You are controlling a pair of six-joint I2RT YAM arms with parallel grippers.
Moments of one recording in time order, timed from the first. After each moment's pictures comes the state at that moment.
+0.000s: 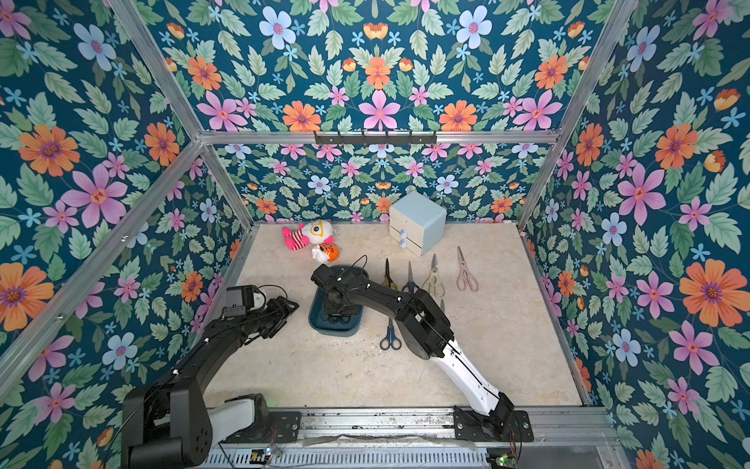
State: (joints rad) left arm 0.10 1.18 0.57 -0.32 0.43 -0.70; right arm 0.98 2.45 2.12 -0.91 0.00 0.85
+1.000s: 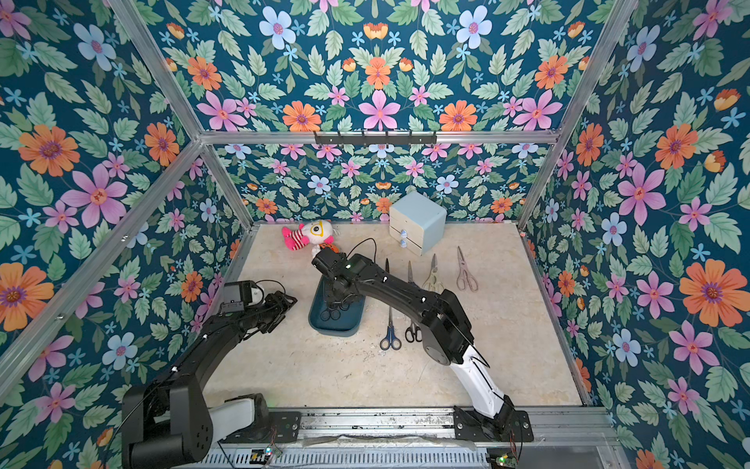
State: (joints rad) left arm 0.11 1.21 0.63 -0.32 0.43 -0.71; right arm 0.97 2.18 2.05 -0.99 0.03 0.76
